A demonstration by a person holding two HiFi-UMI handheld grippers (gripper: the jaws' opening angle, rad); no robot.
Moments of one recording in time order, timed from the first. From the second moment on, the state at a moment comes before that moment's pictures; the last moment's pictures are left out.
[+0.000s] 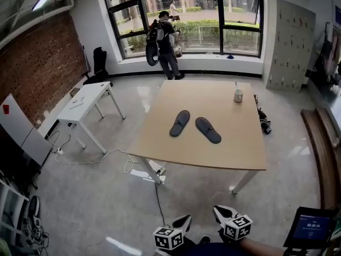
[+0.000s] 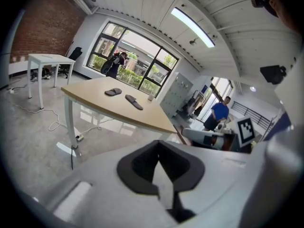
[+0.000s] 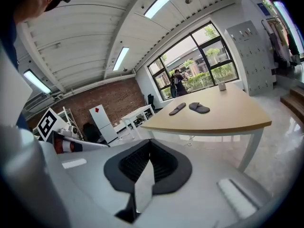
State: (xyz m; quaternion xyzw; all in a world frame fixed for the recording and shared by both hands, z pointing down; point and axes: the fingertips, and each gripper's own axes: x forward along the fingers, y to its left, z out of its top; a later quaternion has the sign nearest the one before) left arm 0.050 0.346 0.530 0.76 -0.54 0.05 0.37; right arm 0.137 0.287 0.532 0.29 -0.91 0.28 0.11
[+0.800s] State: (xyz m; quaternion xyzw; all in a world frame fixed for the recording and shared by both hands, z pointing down) left arm -0.020 0.101 0.540 0.83 -0.42 0.08 0.36; right arm 0.104 0.069 0.527 0.45 -0.85 0.28 0.08
